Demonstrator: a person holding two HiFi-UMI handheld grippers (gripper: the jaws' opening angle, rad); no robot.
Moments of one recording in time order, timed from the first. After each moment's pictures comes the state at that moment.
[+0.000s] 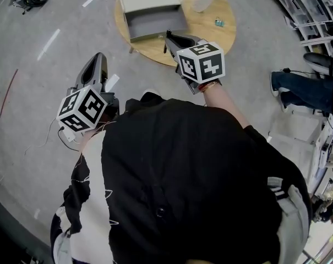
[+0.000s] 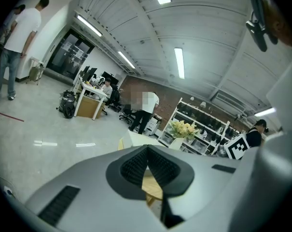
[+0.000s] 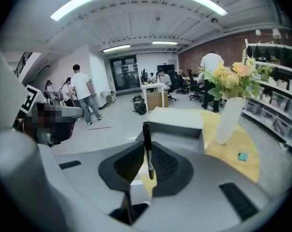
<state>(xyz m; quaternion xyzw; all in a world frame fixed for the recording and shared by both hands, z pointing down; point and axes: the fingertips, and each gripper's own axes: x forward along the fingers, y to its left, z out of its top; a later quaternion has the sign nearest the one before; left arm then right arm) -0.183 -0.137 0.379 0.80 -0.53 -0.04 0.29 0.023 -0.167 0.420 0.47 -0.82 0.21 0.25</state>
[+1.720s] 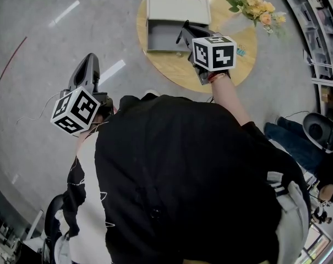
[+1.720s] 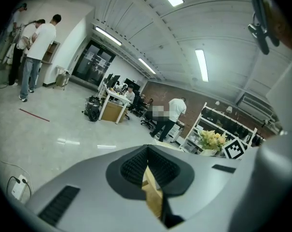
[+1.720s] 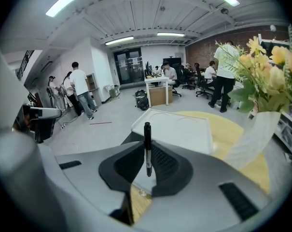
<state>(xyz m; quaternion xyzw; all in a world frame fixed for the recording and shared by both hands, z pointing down) -0.249 -0.176 0.399 0.70 -0.64 -0.05 0.31 0.021 -0.294 0.449 0.42 -0.83 0.21 0.29</state>
